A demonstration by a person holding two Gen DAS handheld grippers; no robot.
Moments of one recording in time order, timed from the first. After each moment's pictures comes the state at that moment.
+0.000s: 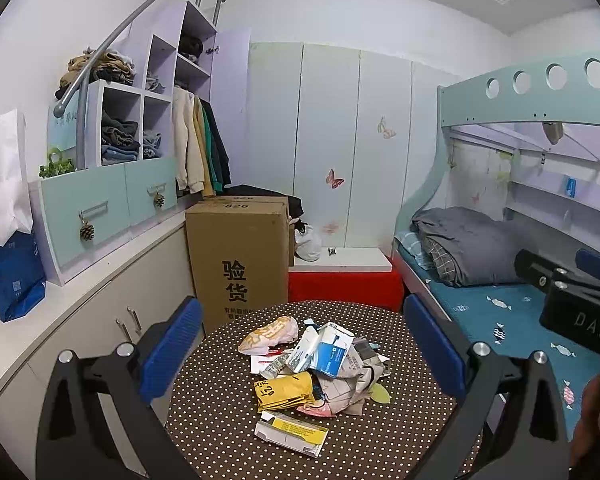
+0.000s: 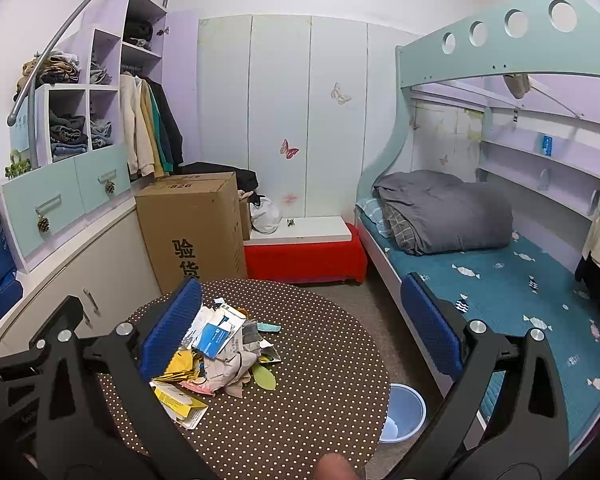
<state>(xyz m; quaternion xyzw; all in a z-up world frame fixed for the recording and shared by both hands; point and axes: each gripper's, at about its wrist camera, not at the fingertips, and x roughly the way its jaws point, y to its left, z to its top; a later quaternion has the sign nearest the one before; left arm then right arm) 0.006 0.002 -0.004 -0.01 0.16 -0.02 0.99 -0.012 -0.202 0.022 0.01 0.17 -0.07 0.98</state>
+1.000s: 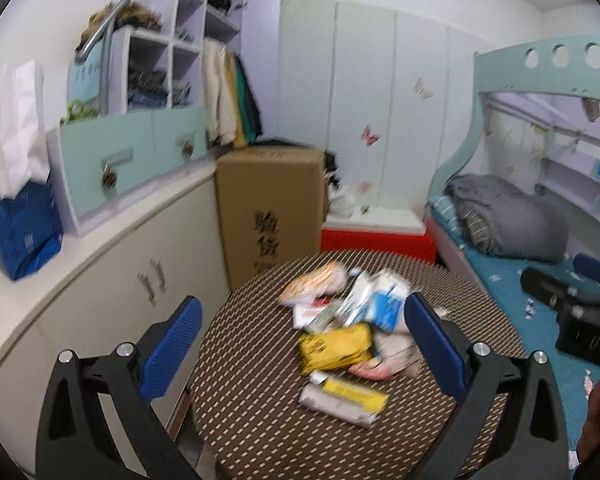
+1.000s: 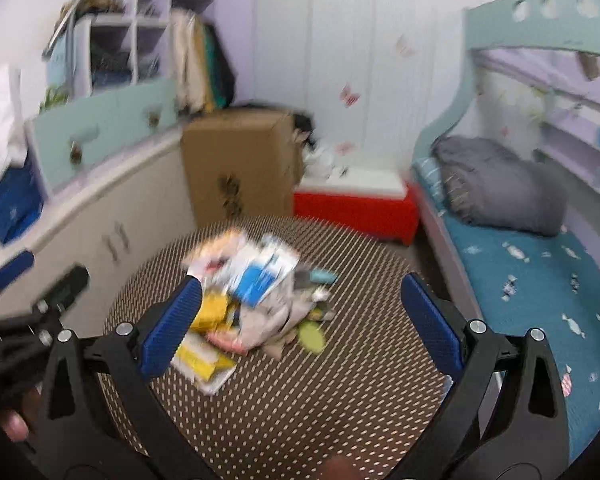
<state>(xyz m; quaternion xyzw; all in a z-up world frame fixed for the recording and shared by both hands) 0.038 0.058 -0.072 -0.02 0.24 0.03 0.97 0.044 -0.168 -0.056 -0.03 0.28 0.04 0.96</state>
